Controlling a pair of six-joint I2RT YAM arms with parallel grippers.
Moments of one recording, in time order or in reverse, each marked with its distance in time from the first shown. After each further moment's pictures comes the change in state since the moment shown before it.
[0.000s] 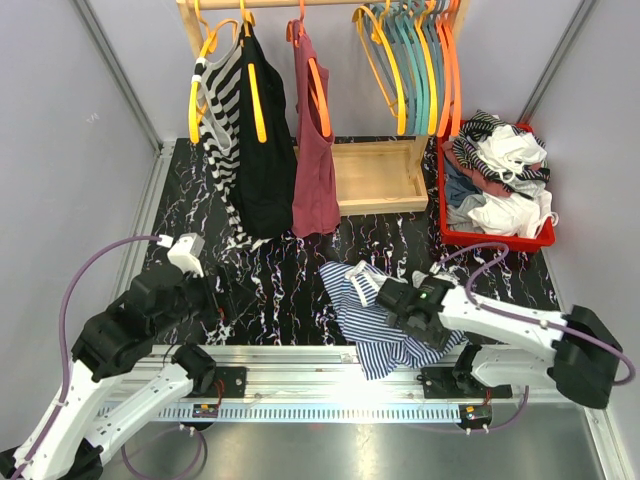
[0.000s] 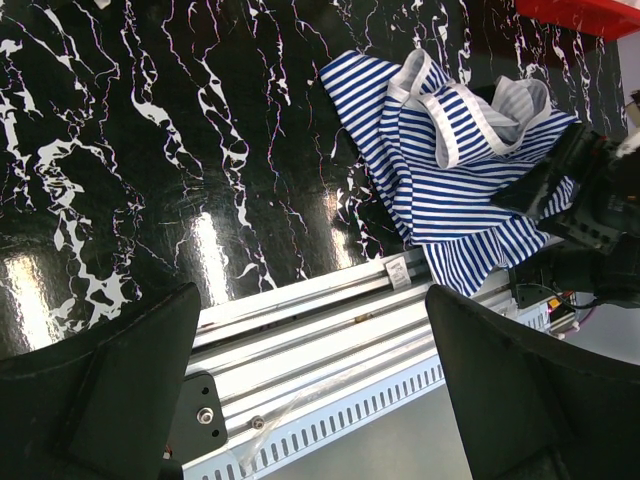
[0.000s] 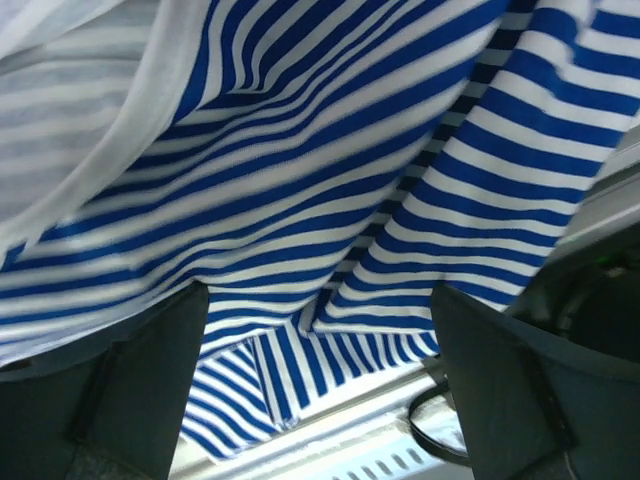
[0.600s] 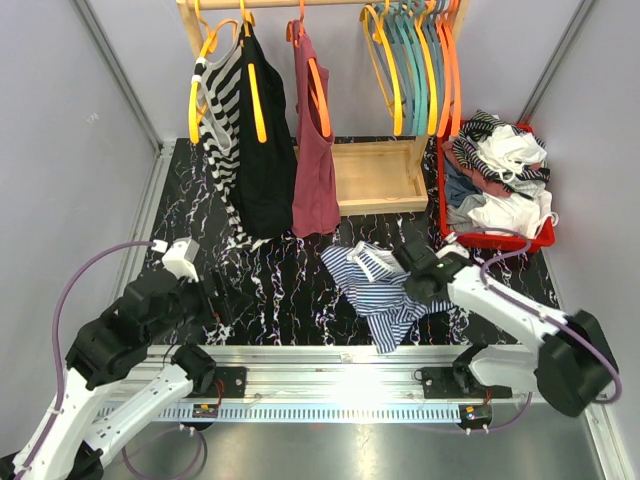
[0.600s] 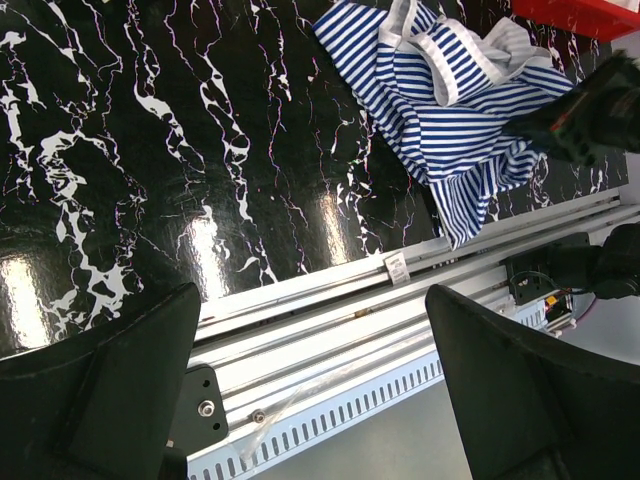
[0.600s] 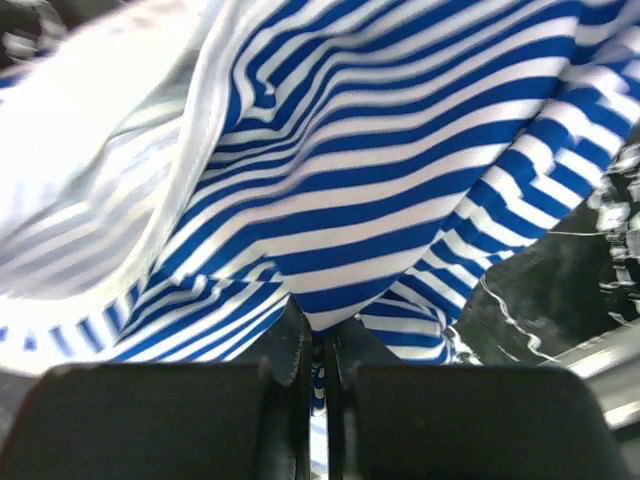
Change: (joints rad) left arm 0.000 -0.037 0.000 -0.027 -0.001 -0.005; right arm -0.336 0.108 0.016 0.340 0.035 -0.137
